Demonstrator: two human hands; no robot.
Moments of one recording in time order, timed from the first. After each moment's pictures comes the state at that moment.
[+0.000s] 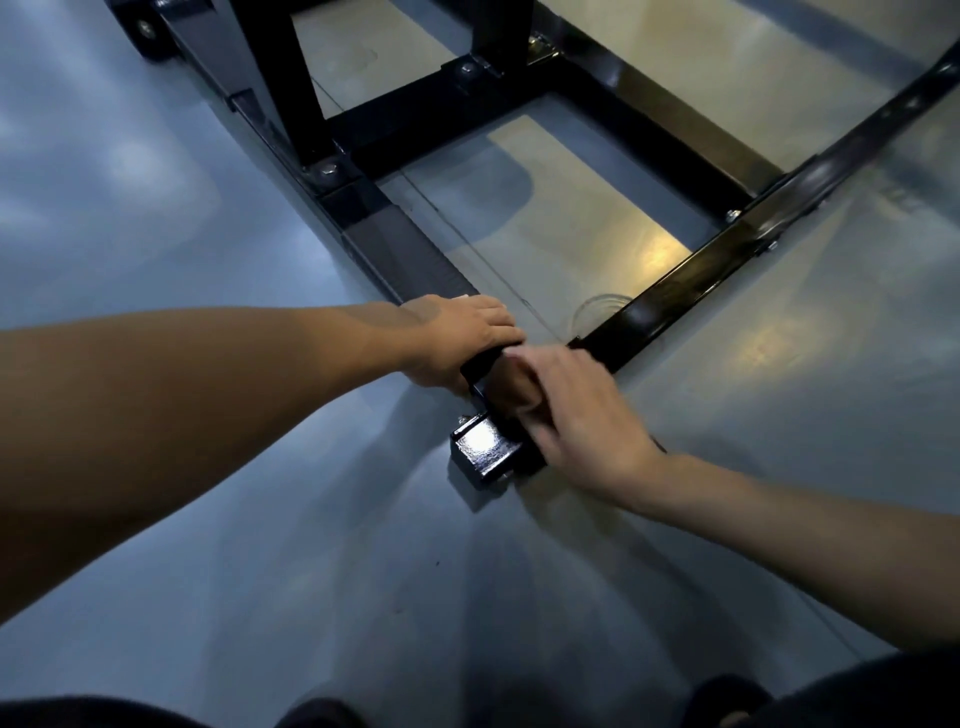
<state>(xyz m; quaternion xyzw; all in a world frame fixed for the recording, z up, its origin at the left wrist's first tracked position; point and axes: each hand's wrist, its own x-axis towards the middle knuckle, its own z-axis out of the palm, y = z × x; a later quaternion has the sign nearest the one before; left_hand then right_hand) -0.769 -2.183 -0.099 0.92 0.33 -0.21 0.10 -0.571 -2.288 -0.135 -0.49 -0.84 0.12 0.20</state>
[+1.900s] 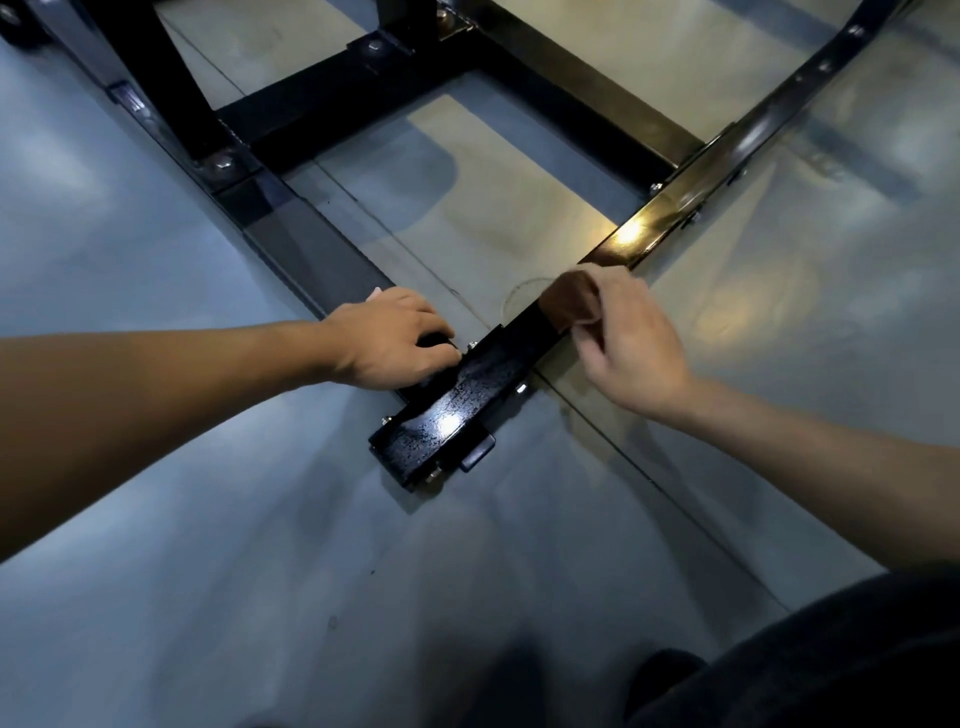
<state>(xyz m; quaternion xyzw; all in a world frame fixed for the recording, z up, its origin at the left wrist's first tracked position) -0.743 -2.191 -0.105 0.83 0.48 -0.15 0.23 -0.450 -2.238 -0.134 -0.59 -0.78 0.08 0.21</state>
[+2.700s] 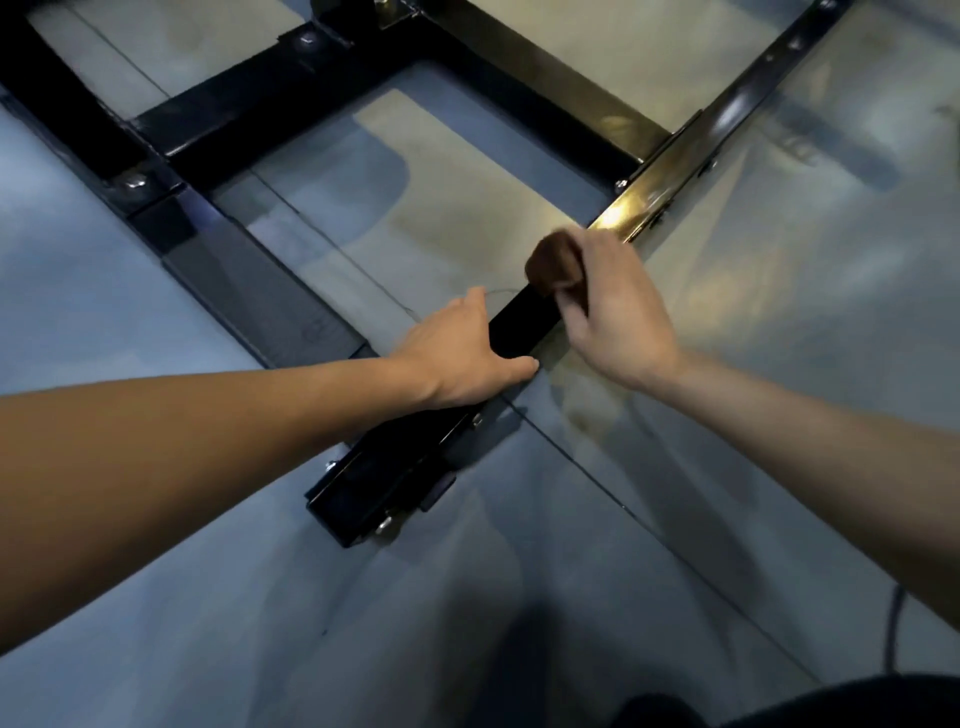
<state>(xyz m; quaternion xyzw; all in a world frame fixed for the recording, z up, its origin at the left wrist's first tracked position) -0.625 -2.182 -0.118 0.75 0.58 0.02 0.34 -0.418 -2.183 -0.132 -0.62 -0.75 0.07 0.22</state>
